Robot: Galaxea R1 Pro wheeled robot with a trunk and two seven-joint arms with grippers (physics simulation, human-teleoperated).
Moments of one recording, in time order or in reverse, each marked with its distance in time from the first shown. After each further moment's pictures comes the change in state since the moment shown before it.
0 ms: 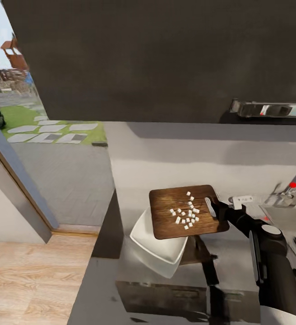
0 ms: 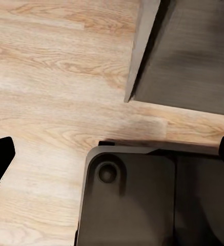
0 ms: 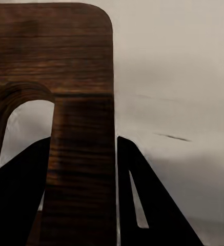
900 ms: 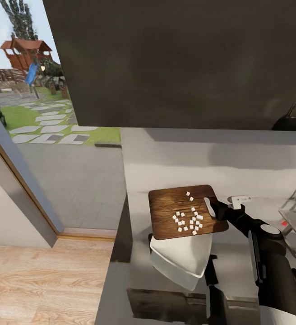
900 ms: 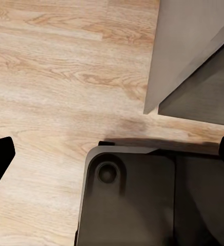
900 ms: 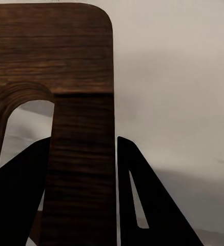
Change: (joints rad) left arm 0.000 0.000 0.000 0.000 0.000 0.000 0.000; right arm 0.000 0.000 0.009 0.000 0.002 -0.001 -0.002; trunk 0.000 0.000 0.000
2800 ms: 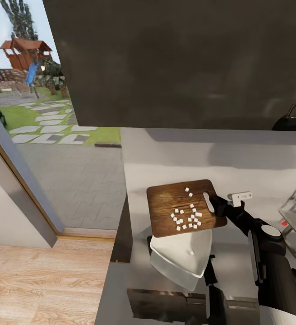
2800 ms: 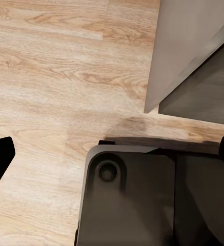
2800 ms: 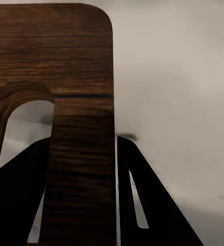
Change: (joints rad) left arm 0.000 0.000 0.000 0.003 0.000 0.000 0.001; right arm 0.000 0.001 0.000 0.003 -0.037 -0.116 0.001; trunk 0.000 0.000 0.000
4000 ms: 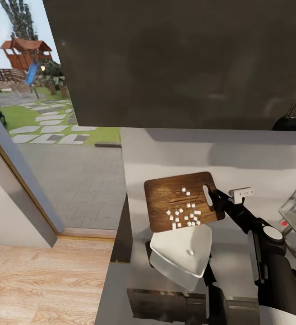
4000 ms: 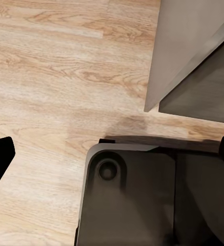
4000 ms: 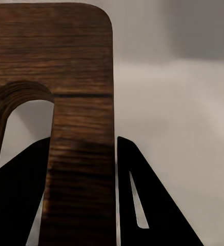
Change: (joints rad) left arm 0.000 -0.001 0.000 0.005 0.000 0.000 0.002; right arm 0.000 -0.001 0.000 0.007 -0.092 -0.144 0.002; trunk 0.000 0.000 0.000
